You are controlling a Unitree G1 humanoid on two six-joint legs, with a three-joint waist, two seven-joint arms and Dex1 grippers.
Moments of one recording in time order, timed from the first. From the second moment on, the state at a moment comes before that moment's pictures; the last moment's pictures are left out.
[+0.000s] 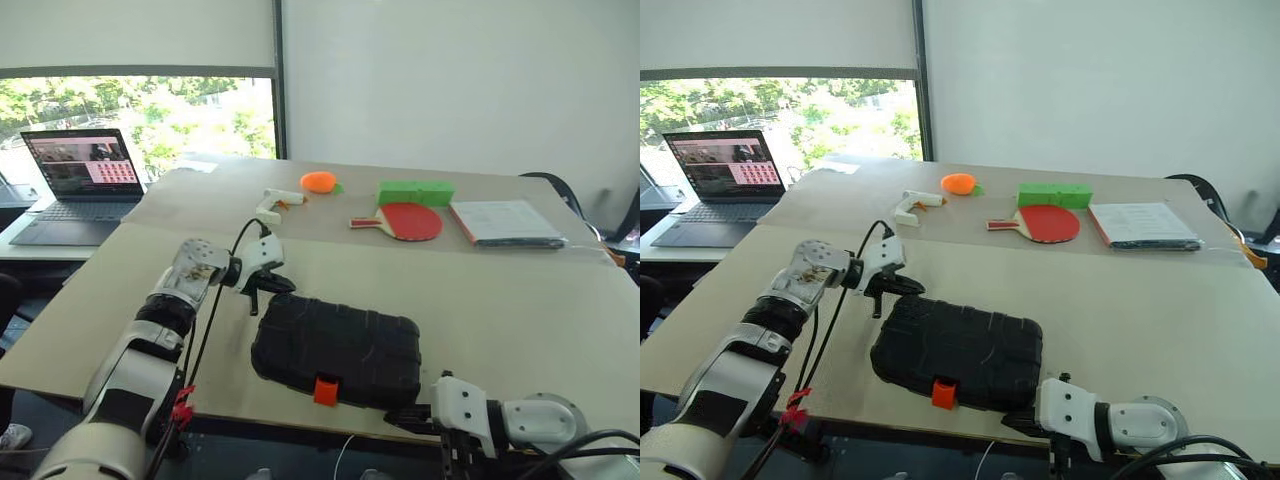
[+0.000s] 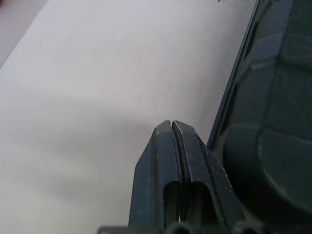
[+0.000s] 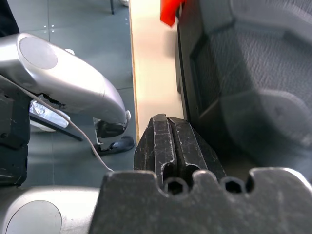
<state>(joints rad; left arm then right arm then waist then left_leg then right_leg) -1.01 0.49 -0.30 0.85 0.01 0.00 -1.27 0.15 -0.89 0.15 -0.56 0.23 0.22 0.92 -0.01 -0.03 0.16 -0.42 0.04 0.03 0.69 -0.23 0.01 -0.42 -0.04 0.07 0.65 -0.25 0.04</state>
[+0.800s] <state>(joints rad) -0.96 0.58 -0.27 0.22 -0.24 0.53 -1.57 0.13 -0.90 0.06 -0.54 0.32 0.29 1.01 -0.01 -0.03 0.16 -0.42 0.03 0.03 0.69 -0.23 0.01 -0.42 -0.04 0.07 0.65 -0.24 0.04</state>
